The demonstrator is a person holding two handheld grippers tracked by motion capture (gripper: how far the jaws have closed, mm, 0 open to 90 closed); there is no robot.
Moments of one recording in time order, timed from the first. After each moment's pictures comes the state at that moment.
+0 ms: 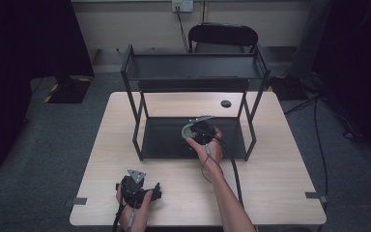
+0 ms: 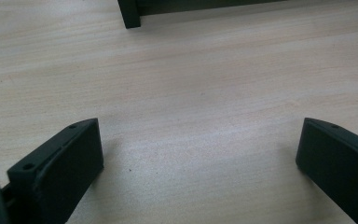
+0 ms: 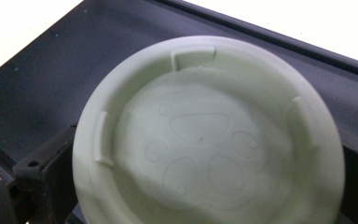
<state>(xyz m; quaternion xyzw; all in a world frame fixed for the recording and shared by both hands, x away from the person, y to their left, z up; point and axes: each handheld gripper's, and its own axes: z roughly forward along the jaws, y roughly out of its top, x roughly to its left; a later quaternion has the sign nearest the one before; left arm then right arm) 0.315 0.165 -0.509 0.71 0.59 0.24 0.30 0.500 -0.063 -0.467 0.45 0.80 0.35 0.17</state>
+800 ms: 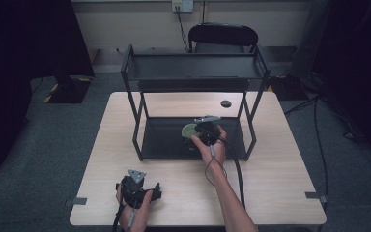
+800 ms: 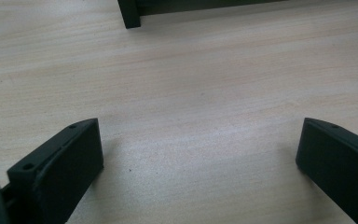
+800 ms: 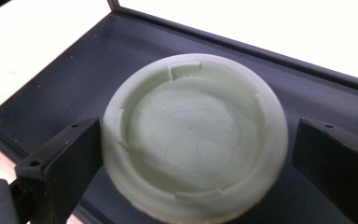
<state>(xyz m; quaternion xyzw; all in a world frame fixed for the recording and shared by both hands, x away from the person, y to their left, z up) 0.315 0.165 -0.509 0.71 0.59 0.24 0.30 0.483 -0.077 -0.451 0.46 0.78 0.39 0.18</state>
